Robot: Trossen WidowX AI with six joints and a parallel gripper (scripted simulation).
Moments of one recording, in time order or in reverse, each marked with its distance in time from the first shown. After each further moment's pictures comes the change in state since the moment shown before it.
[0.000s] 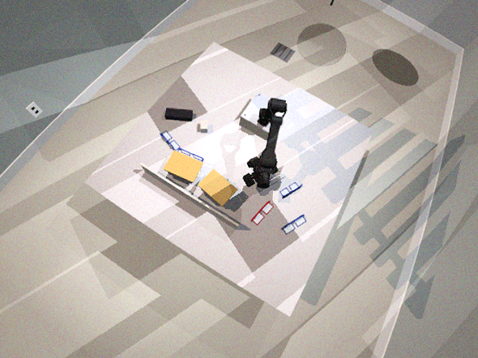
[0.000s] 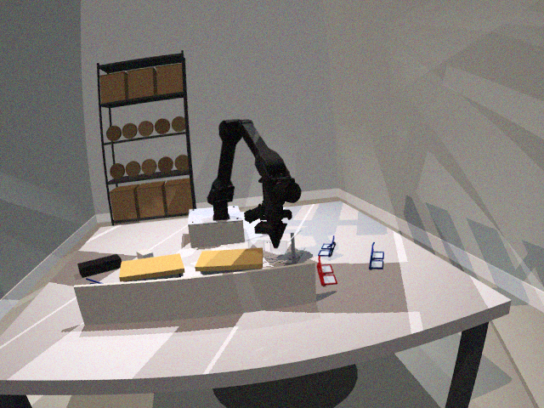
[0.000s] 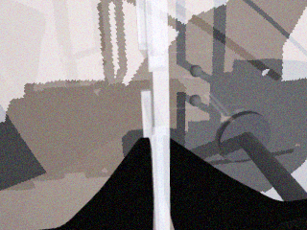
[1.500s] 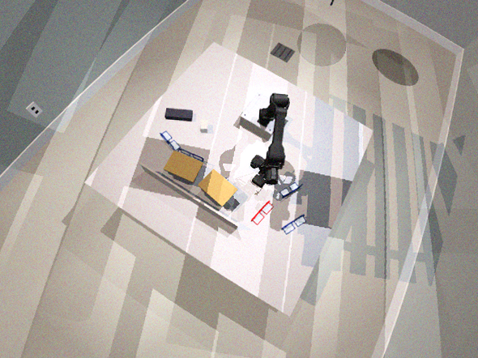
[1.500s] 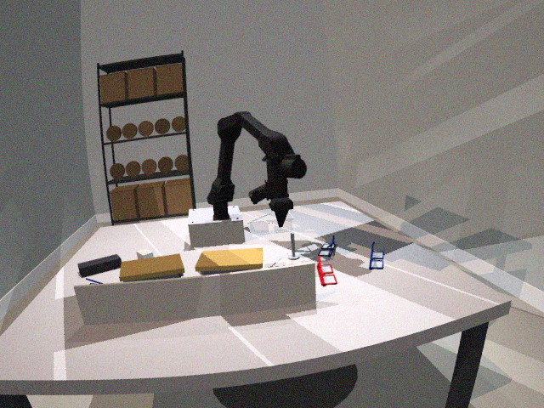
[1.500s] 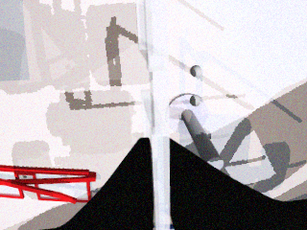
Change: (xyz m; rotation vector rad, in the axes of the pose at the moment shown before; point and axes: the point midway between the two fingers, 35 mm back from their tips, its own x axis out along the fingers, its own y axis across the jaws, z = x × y) arm -0.064 -0.016 -0.013 -0.421 0.008 0.001
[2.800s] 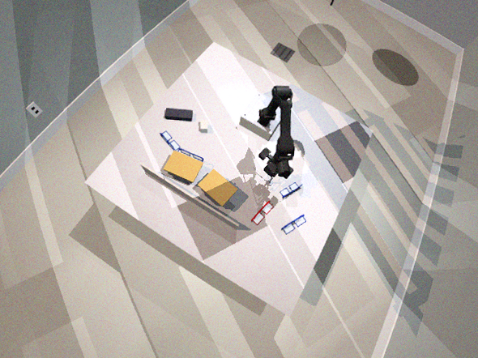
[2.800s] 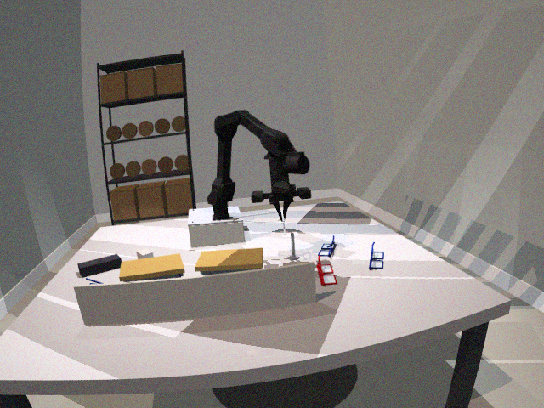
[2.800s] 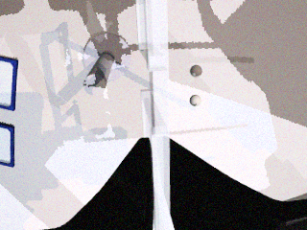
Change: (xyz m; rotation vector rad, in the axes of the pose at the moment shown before) arm -0.001 -0.061 -0.015 -1.492 0.012 -0.004
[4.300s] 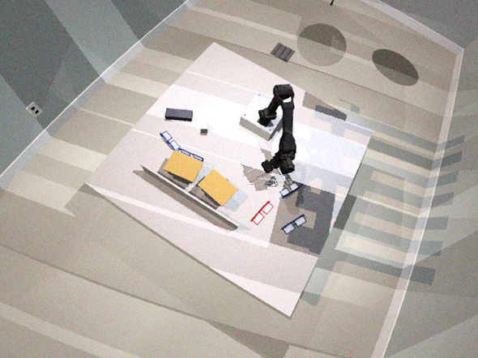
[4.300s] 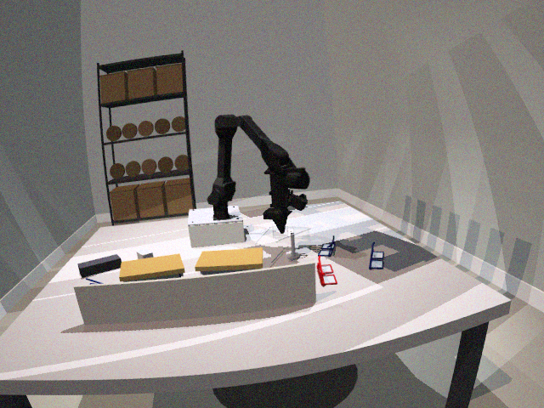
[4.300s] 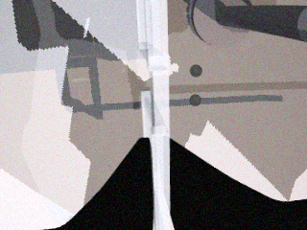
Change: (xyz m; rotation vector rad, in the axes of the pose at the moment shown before) arm 0.055 -0.002 -0.049 -1.223 0.005 0.002
